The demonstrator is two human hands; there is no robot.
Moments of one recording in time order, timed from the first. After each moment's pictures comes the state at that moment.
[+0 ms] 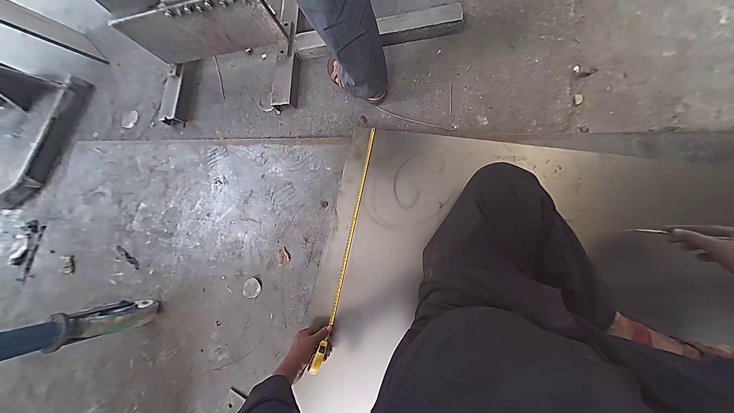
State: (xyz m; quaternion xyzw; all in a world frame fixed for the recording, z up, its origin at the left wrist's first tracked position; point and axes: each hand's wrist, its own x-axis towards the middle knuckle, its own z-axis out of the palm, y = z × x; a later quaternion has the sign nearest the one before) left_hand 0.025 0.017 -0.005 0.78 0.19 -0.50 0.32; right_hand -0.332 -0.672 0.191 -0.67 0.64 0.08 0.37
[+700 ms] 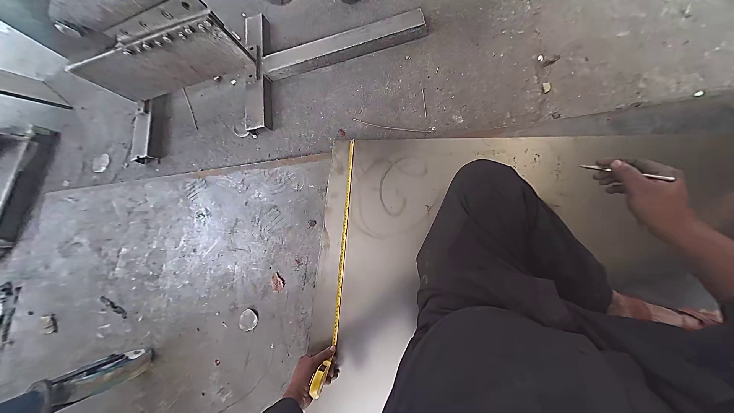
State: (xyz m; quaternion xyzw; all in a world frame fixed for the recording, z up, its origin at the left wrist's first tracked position) left_hand 0.027 0.022 -0.011 0.73 0.28 -0.50 0.39; right_hand -0.285 -0.679 0.122 -0.72 0.51 -0.21 0.42
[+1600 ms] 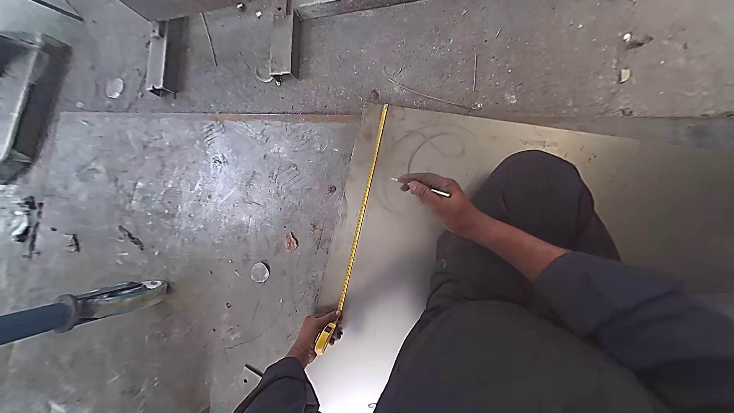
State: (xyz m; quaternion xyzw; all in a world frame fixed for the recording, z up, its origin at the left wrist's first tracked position) left_hand 0.027 0.024 -0.009 0.71 0.28 -0.50 0.41; right_hand -0.004 -0.460 0.101 -0.70 0.14 -0.06 0.70
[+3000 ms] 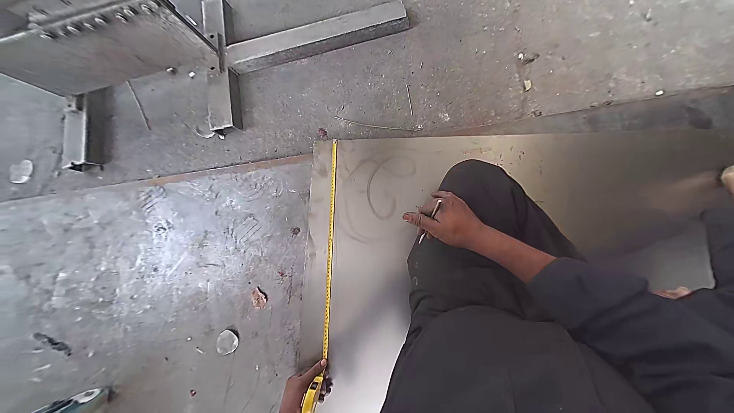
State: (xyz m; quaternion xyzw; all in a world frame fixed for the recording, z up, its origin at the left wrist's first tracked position) left_hand 0.027 0.033 -0.015 0.73 0.27 -0.49 0.40; right_hand -0.068 -0.513 0.130 -0.88 0.20 0.07 0.42
